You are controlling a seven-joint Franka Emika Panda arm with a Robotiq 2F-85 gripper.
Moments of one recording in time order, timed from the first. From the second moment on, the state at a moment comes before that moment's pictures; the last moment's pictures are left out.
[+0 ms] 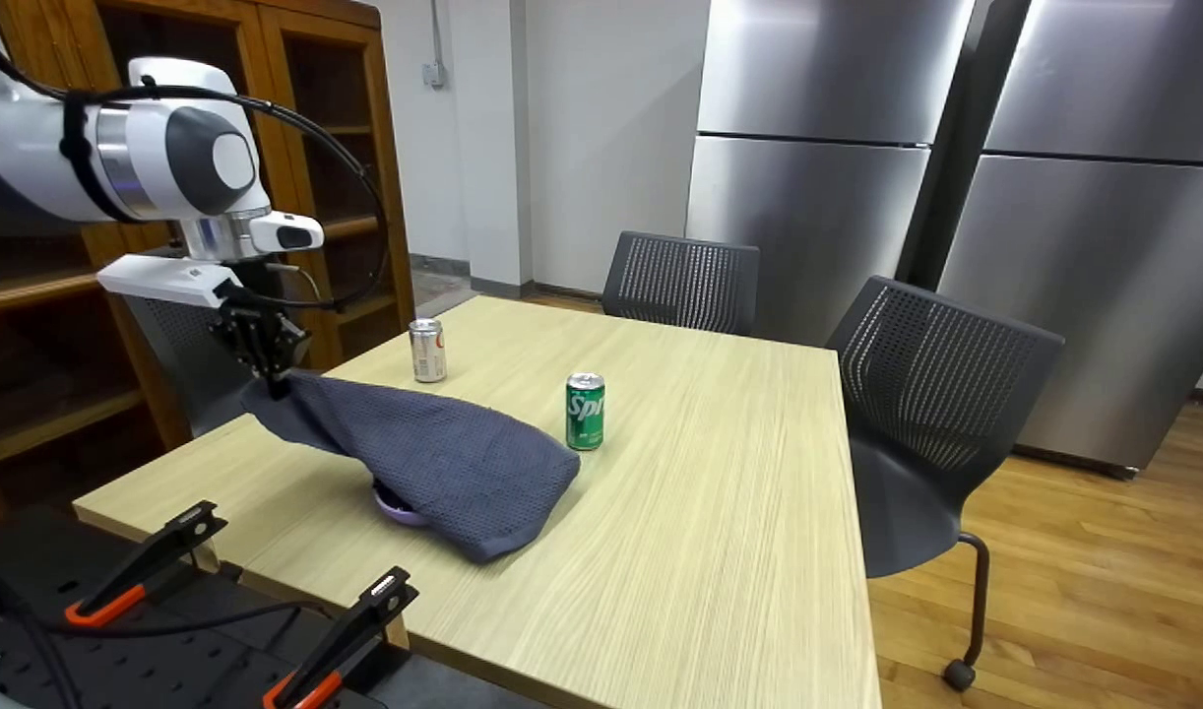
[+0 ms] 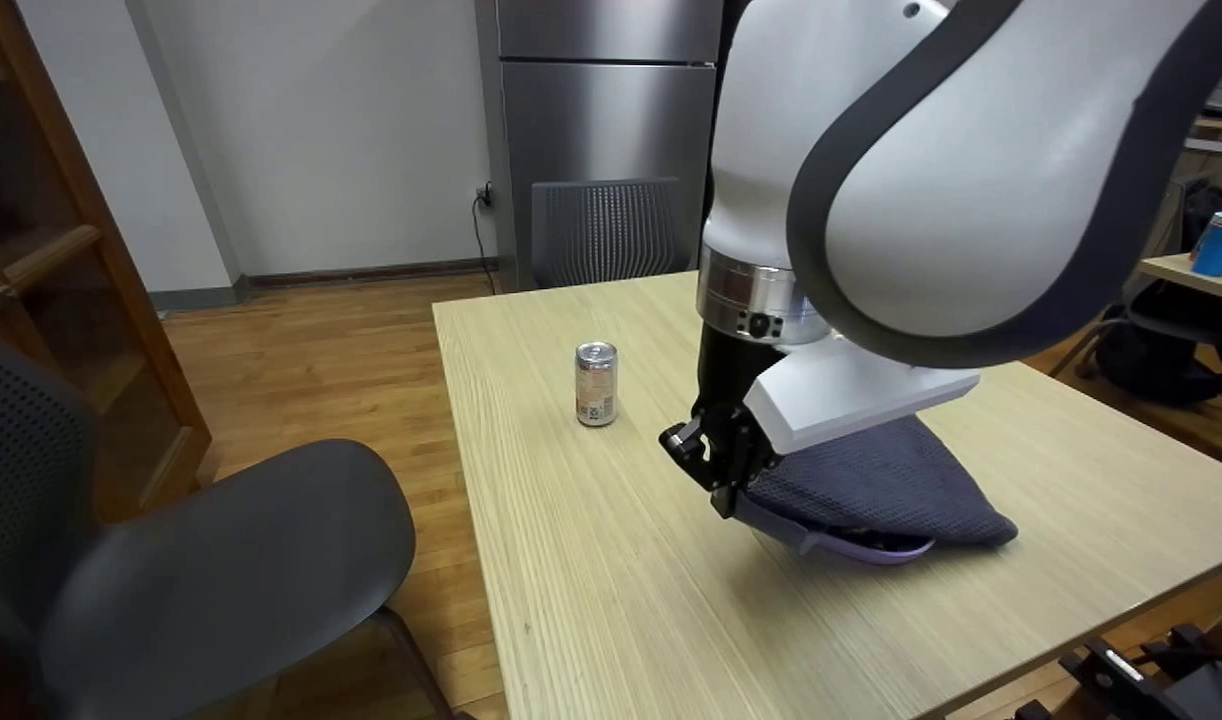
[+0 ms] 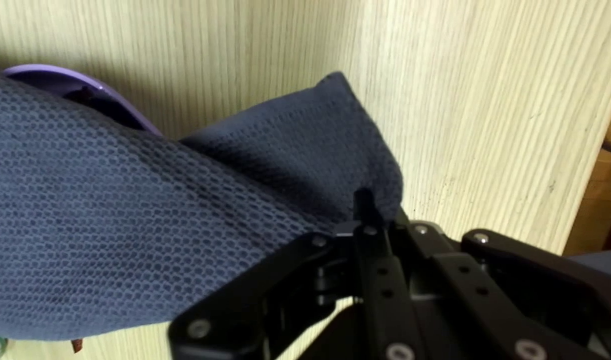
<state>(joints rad) 0.52 0.33 -0.03 -2.51 -0.08 2.87 0.43</state>
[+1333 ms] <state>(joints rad) 0.47 0.61 -0.11 -2.20 -0.09 2.68 0.48</state>
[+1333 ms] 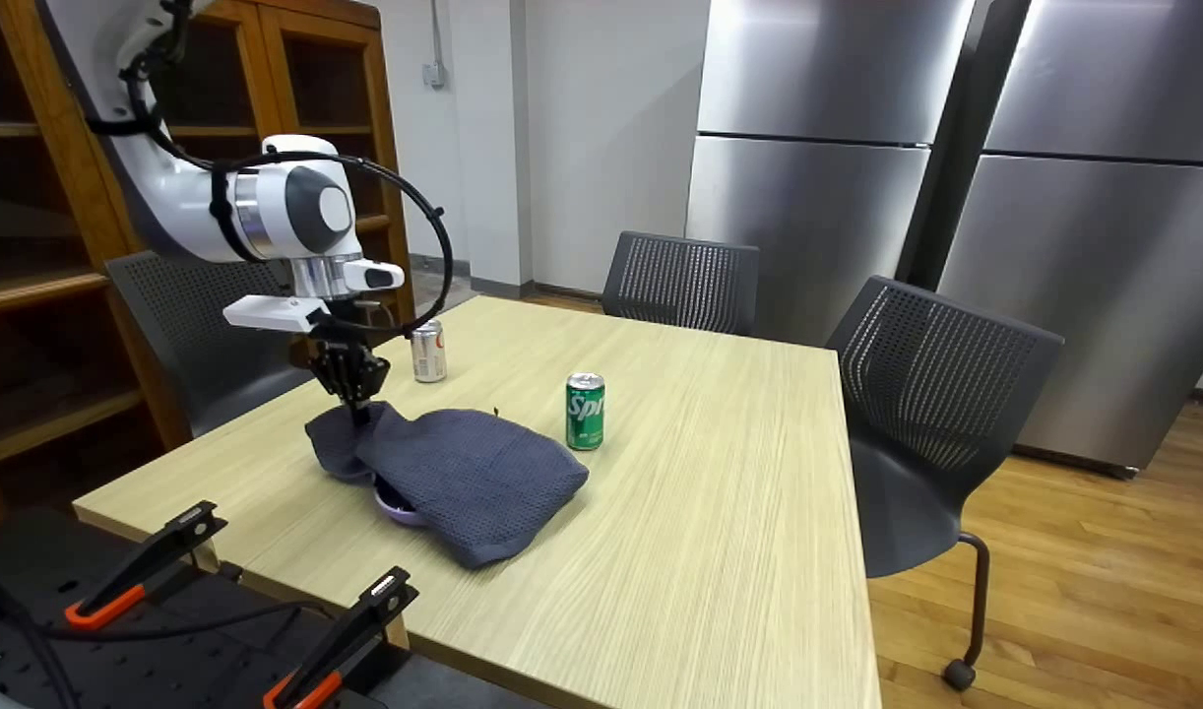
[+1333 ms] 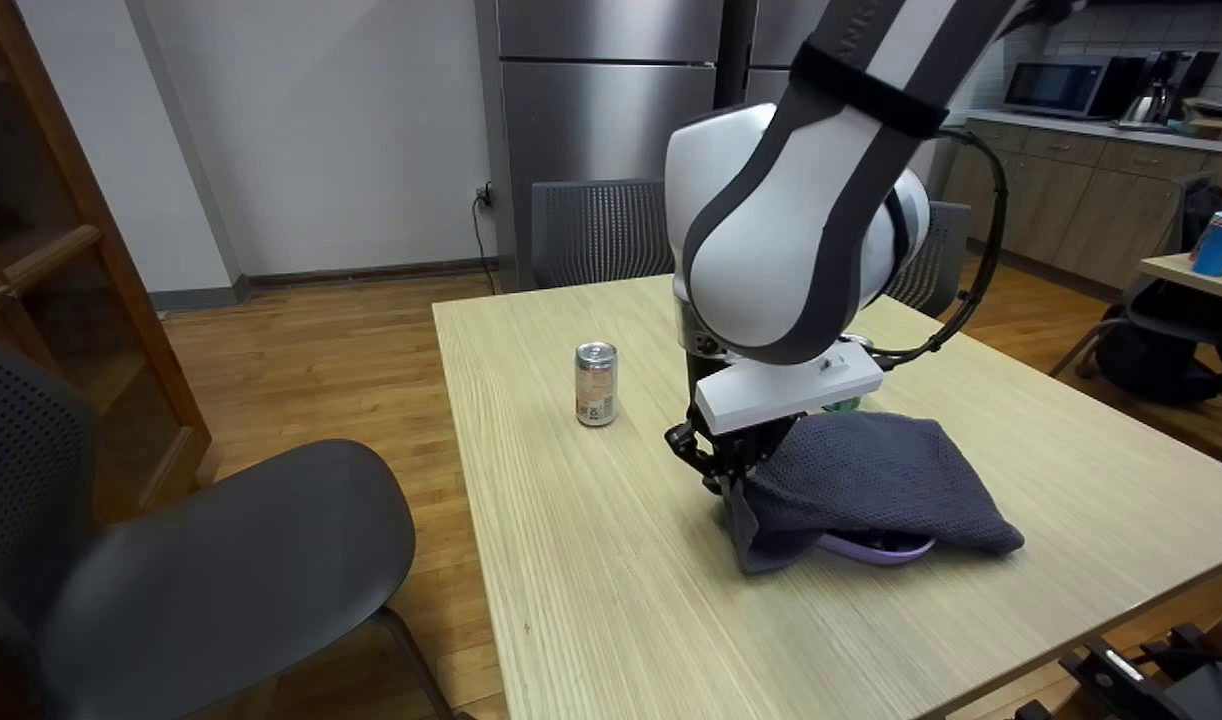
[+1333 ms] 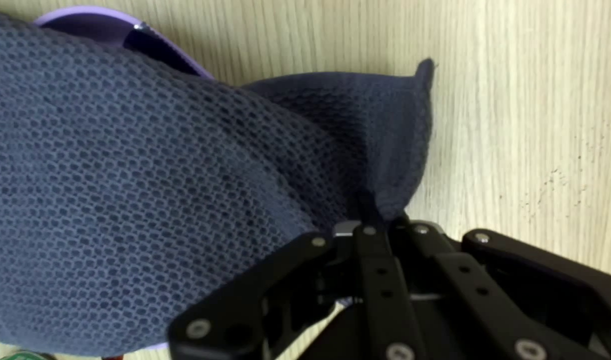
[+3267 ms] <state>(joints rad) 0.39 0.60 -0.15 -2.18 -0.08 2.67 0.50</state>
